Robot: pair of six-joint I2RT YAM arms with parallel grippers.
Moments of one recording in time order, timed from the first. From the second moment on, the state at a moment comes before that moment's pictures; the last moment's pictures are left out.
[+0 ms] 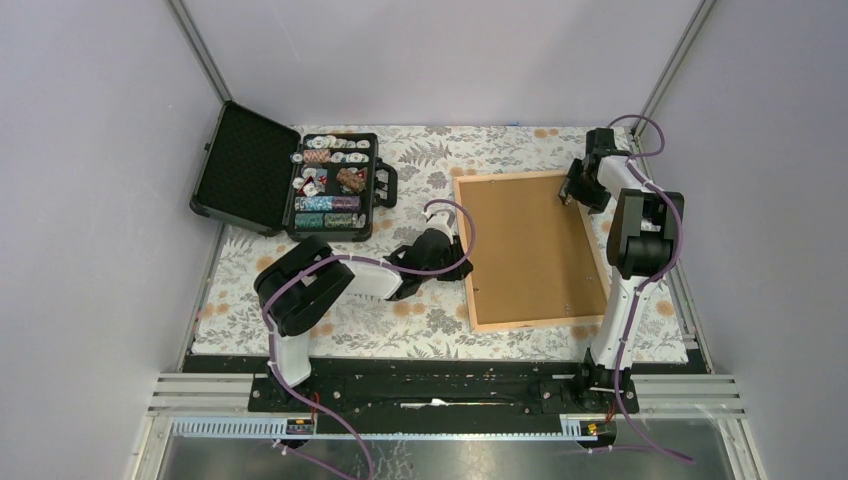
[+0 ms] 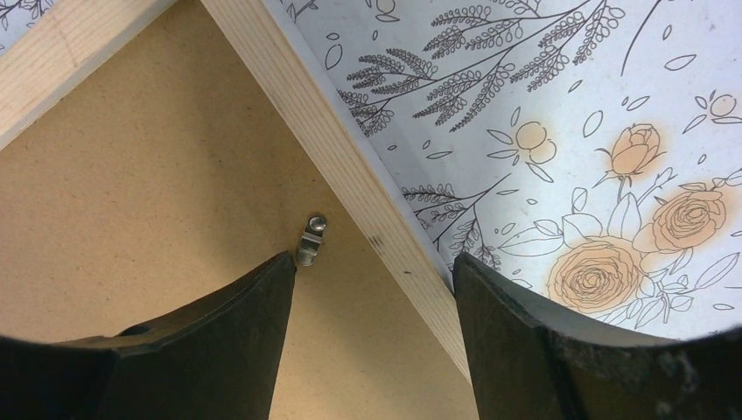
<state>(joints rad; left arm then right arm) -0.85 1.89 0.87 0.44 -0.03 -0.73 -0.09 2.17 1.65 -0.64 0.12 0.35</state>
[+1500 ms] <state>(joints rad) -0.87 1.89 0.91 0.36 -0.13 -0.78 -0.09 2.18 1.68 -0.65 0.15 0.28</state>
